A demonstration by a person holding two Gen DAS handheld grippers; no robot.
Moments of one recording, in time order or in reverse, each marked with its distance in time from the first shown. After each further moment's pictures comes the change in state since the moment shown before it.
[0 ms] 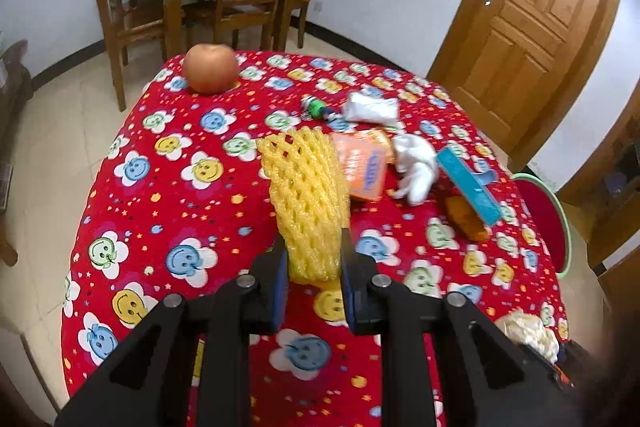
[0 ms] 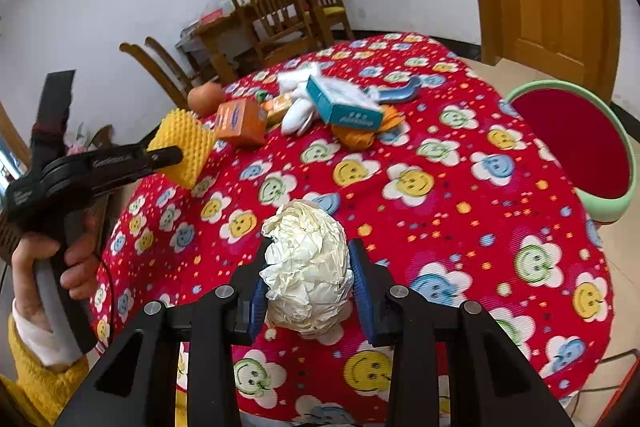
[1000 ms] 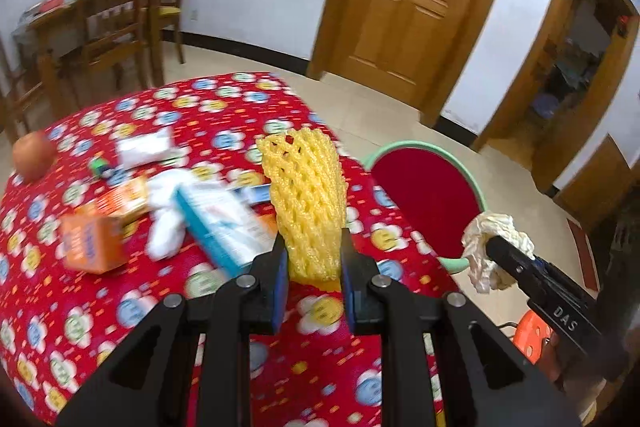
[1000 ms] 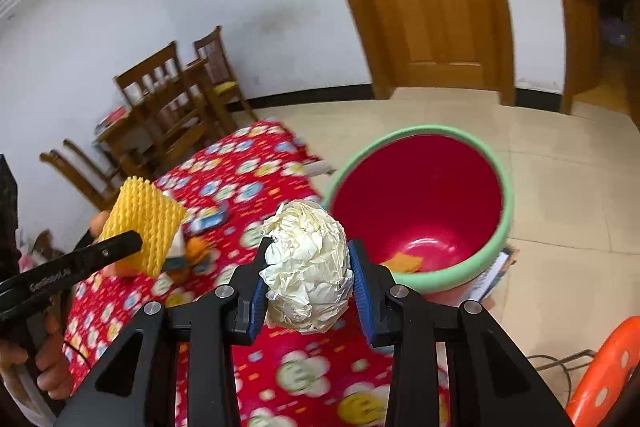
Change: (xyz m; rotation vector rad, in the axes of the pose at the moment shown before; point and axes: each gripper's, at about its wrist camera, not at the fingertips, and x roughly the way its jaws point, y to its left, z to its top) left arm 0.031 -0.195 0.018 0.292 0.049 -0.269; right arm -0.064 -0.147 0.053 0.258 -0.226 -0.266
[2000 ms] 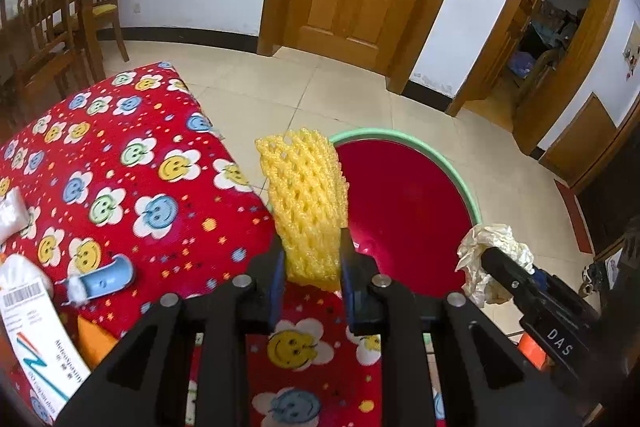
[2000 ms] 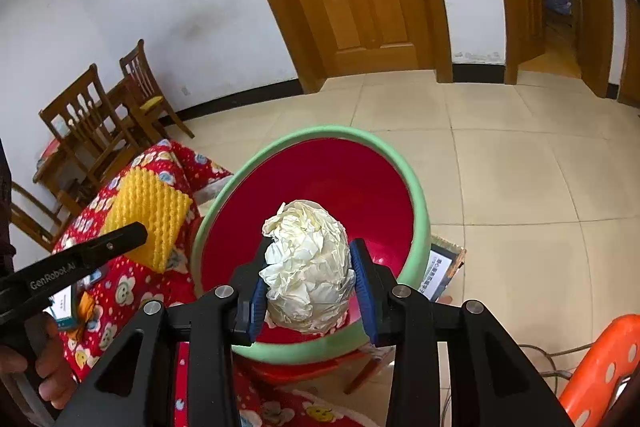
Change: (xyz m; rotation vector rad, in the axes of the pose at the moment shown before) left arm 0.134 -0.088 0.043 0.113 0.104 -0.076; right arm 0.049 -0.101 0.026 0.135 0.016 -0.182
